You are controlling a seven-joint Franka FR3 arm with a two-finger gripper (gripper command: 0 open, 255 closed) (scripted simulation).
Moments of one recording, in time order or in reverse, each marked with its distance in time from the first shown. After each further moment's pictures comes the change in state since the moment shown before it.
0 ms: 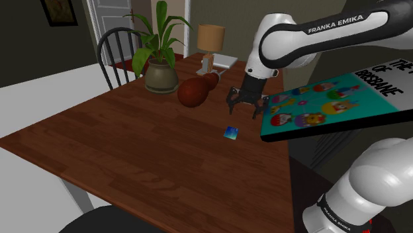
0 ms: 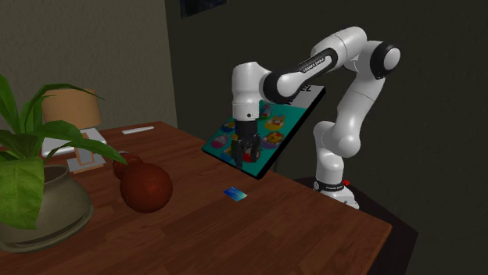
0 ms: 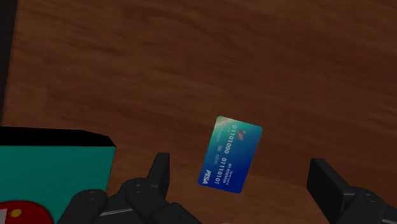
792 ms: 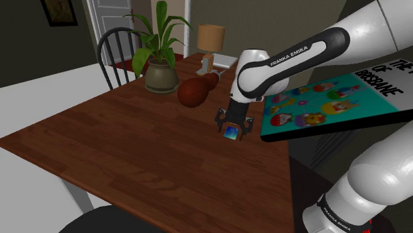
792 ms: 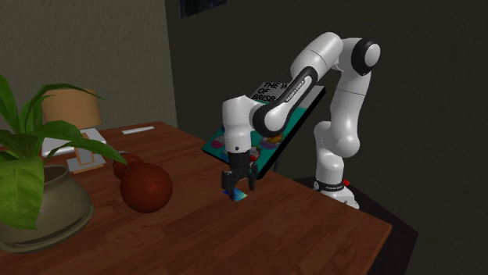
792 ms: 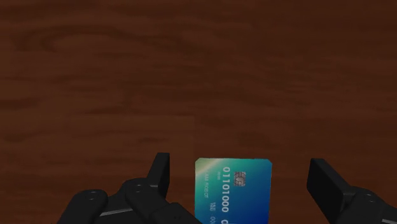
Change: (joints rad) arm -0.034 0.254 0.090 -0.036 0.031 0.239 0.257
